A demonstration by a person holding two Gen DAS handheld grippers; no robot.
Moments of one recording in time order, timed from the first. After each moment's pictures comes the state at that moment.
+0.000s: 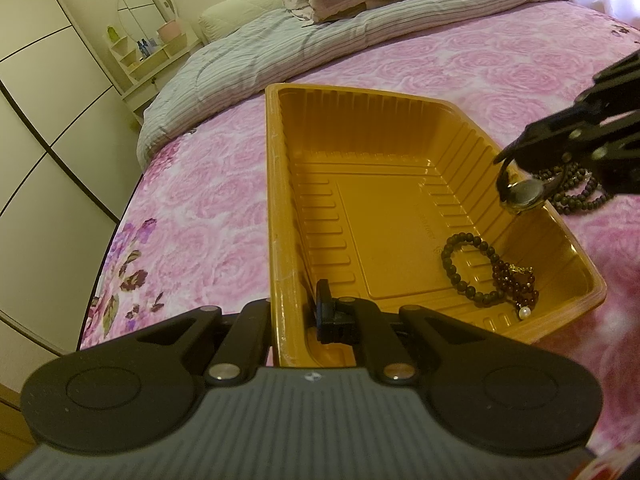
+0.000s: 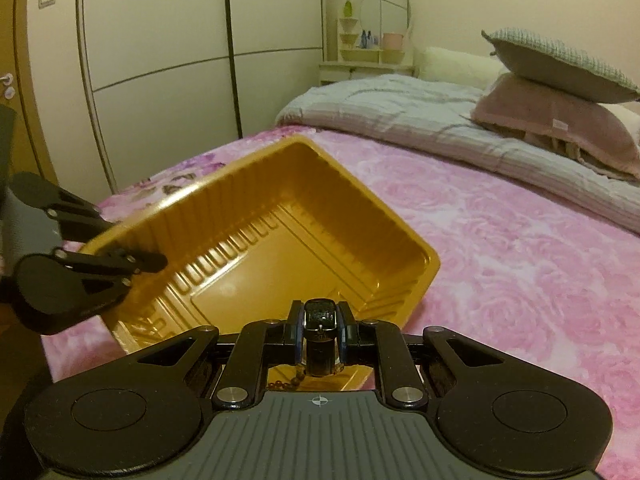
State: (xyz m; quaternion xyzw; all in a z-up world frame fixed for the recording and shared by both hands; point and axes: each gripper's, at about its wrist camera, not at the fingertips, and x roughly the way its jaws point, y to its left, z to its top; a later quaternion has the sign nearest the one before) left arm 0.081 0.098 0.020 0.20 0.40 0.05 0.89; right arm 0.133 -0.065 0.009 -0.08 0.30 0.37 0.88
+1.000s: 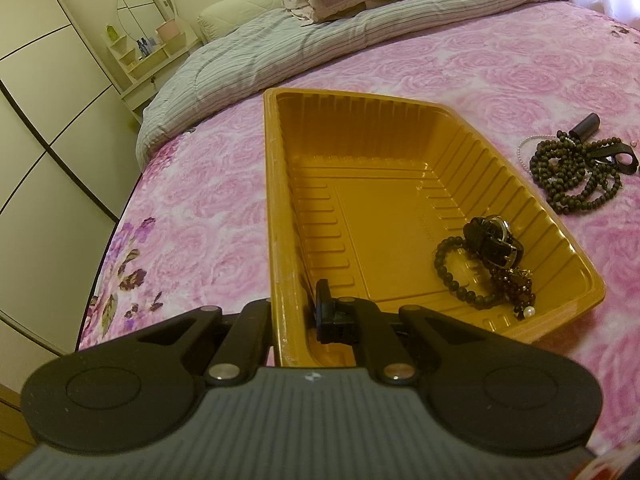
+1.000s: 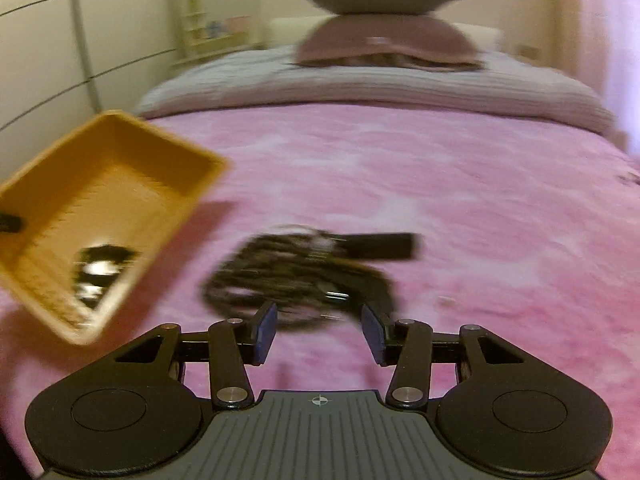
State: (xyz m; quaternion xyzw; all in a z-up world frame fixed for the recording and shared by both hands) left arm 0.082 0.097 0.021 0.20 0.40 0.05 0.89; right arm 0.116 -0.229 -0.050 0.01 0.34 0.15 0.93
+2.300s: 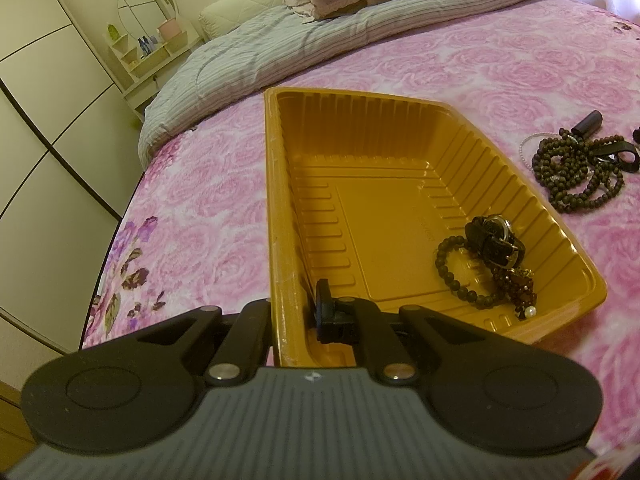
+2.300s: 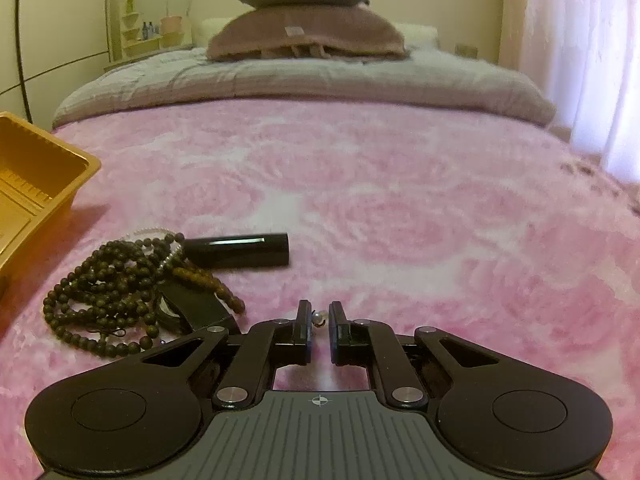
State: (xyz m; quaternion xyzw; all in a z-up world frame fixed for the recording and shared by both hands) left arm 0.080 0.100 0.022 0.20 0.40 0.05 0.89; right arm 0.162 -0.261 -0.078 -0.03 0.32 0.09 0.94
